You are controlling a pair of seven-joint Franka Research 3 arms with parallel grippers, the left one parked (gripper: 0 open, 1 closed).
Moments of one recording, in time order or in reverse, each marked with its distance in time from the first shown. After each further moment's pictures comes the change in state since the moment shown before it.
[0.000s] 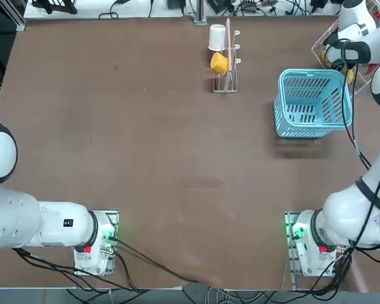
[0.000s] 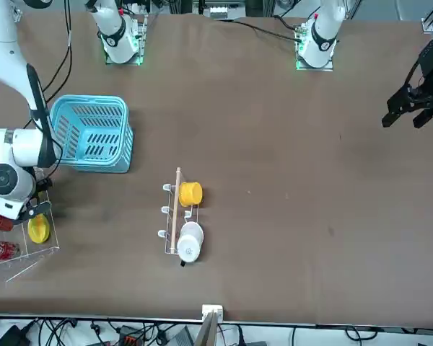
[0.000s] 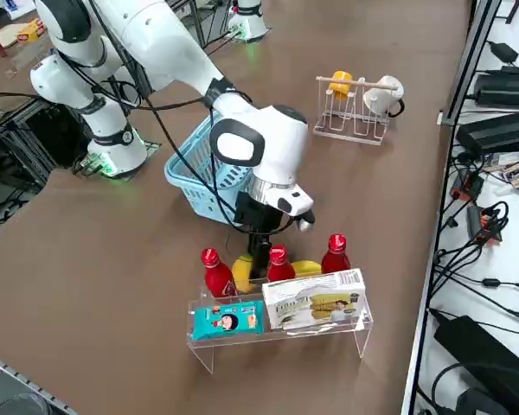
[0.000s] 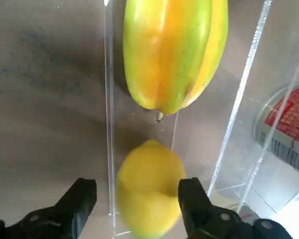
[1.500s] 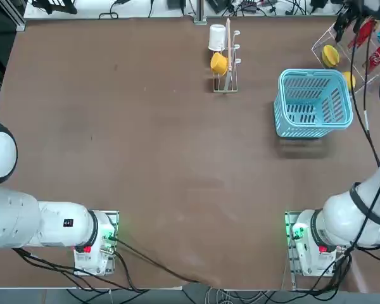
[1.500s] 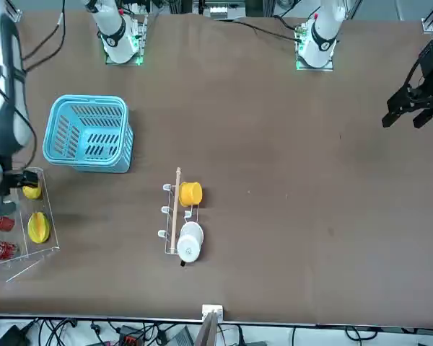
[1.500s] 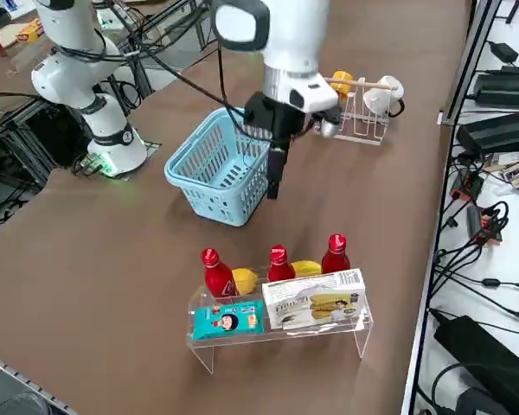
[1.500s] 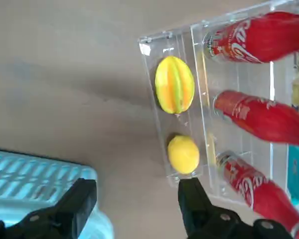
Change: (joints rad) arm 0.076 -0.242 0.027 0.208 0.412 -0.405 0.029
